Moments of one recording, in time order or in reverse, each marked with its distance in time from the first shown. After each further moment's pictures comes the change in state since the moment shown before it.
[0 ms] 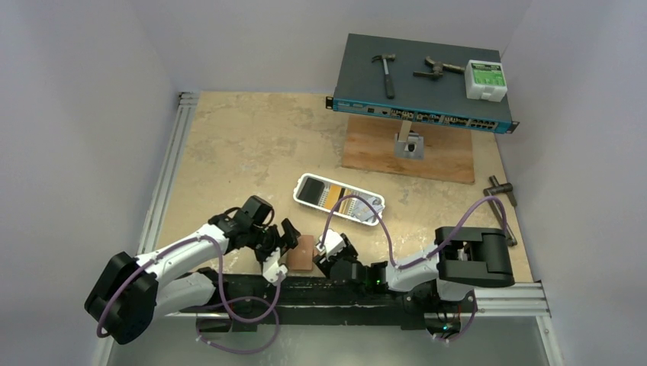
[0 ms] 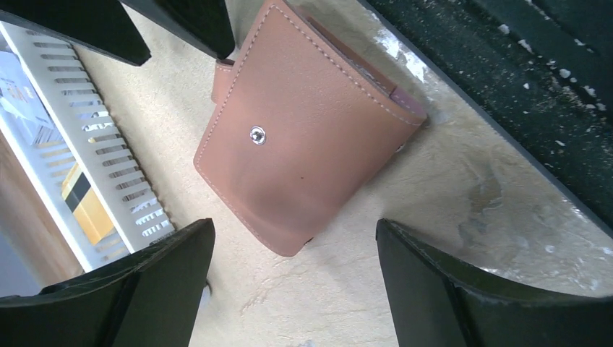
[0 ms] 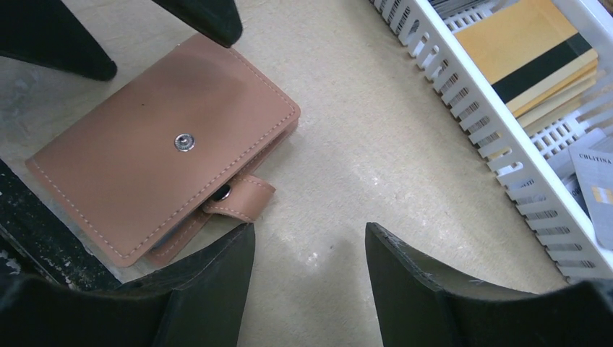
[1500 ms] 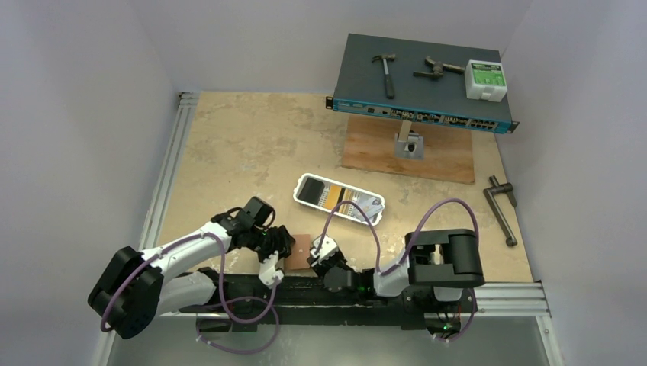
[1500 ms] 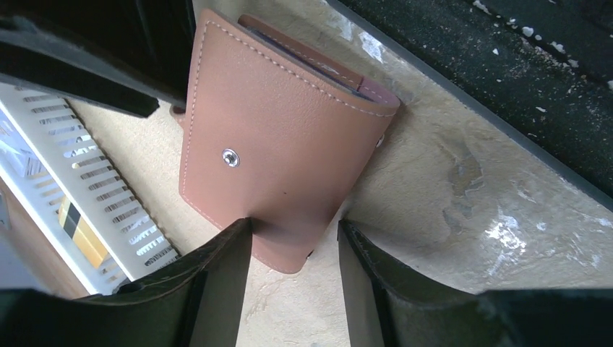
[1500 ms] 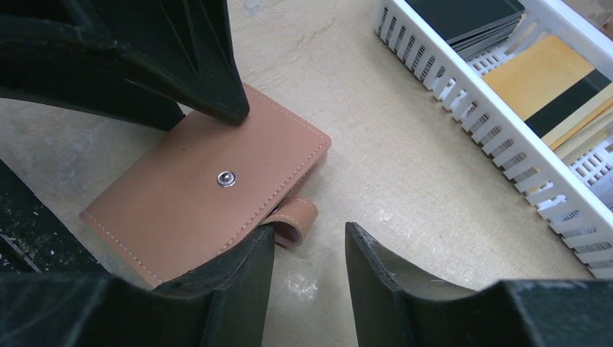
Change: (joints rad) left arm 0.000 0.047 -0.001 -0.013 -0.031 0.136; right arm 0.053 0.185 0.037 0.282 0.098 -0.055
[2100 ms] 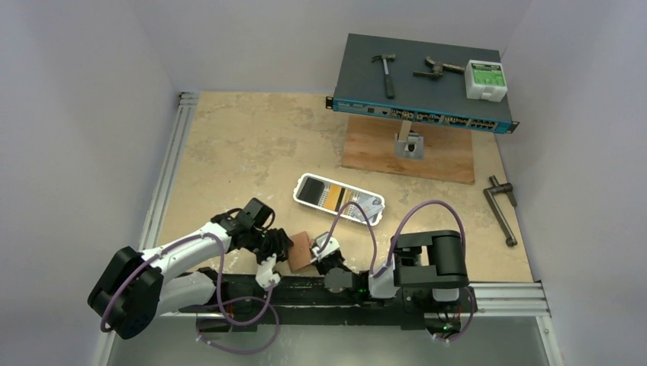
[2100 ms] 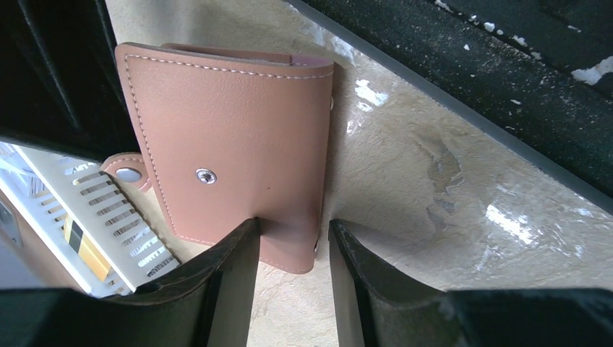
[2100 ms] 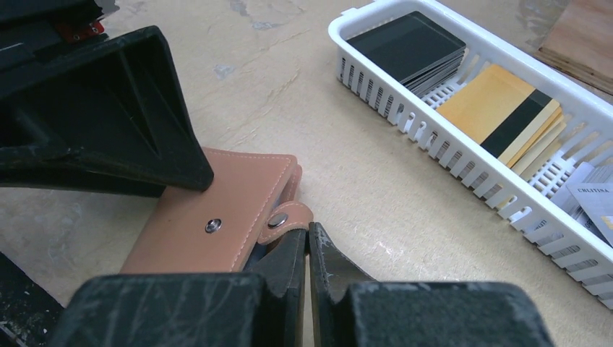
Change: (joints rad) left arm 0.000 -0.001 -0.005 -0.039 -0.001 0.090; right arm 0.004 0.108 0.018 0.259 0.146 -0.062
